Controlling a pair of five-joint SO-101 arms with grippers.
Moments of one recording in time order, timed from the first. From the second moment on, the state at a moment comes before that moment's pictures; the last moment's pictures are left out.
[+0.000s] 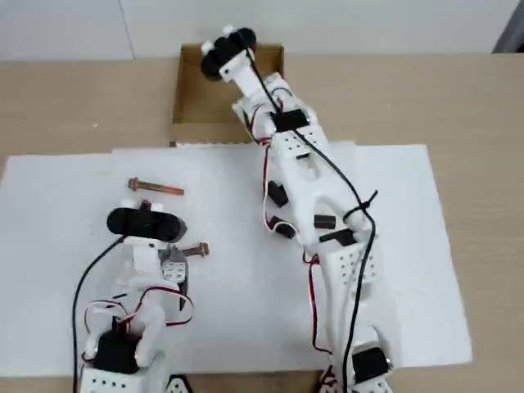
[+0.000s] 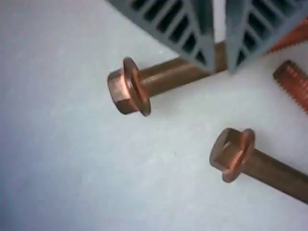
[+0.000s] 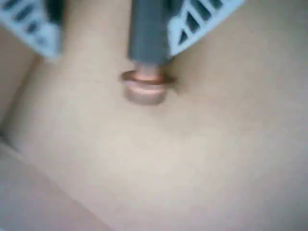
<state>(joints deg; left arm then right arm) 5.2 -99.2 89.4 65.2 7.1 -21.0 46.6 -41.2 37.0 22.0</state>
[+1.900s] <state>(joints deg) 5.2 -99.2 91.3 64.4 7.1 -18.2 5.4 -13.7 97.7 39.6</state>
